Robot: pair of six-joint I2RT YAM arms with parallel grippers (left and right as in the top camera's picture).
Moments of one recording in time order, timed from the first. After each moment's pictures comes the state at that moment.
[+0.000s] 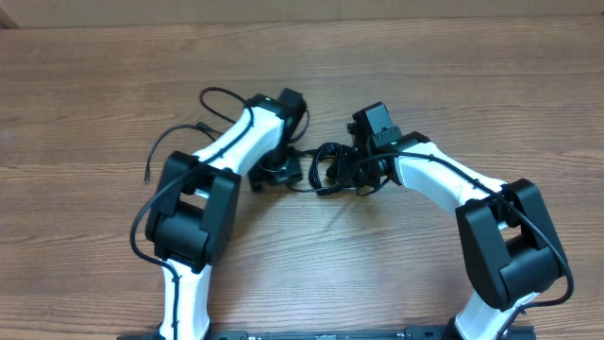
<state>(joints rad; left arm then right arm) -0.42 2.15 1.55 -1.11 0.02 -0.72 0.42 1.87 1.12 -0.44 -0.39 0.62</state>
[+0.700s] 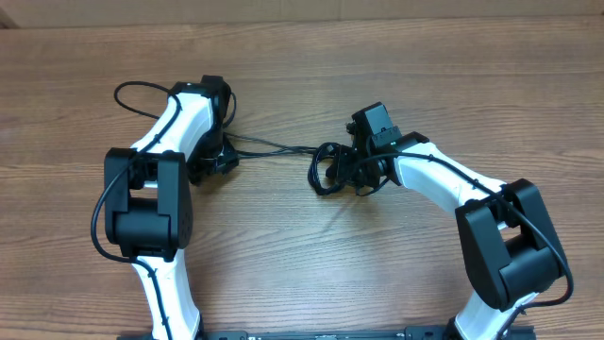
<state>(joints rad) -0.11 2.15 1.54 -1.15 -0.16 -0.68 0.42 1.87 1.12 -0.43 -0.39 0.62</state>
